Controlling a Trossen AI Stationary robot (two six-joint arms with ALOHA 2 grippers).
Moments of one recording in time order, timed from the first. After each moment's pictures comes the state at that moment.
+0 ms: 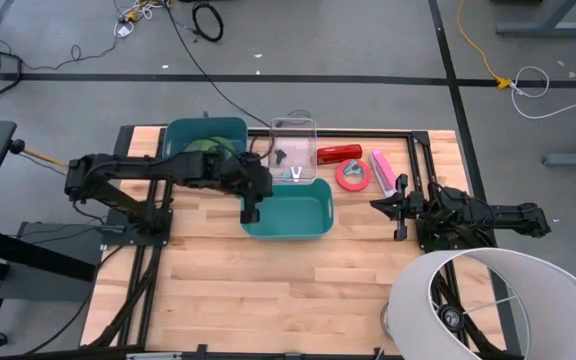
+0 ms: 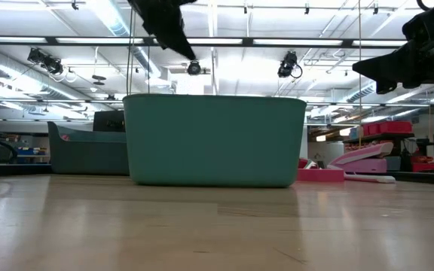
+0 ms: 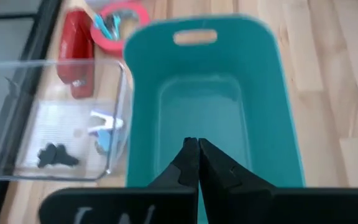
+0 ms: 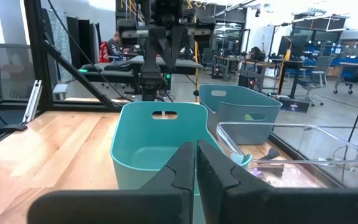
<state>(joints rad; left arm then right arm) 0.08 1.42 1.27 -0.66 -0.08 0.11 -0.01 0.00 0.02 0.03 0.09 -0.09</state>
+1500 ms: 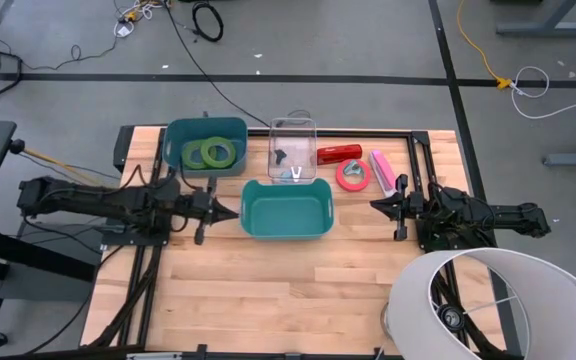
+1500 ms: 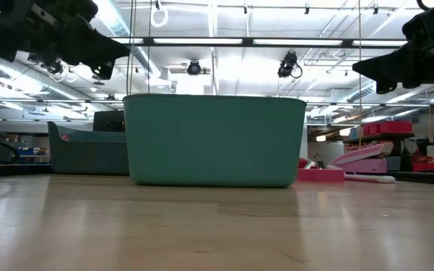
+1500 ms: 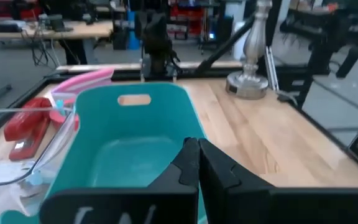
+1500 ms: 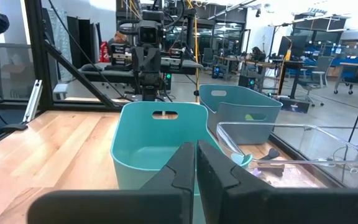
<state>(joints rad) 0.03 0.66 0.25 0.26 0.12 0.01 -0.01 0.00 0.02 0.03 0.09 -0.09</state>
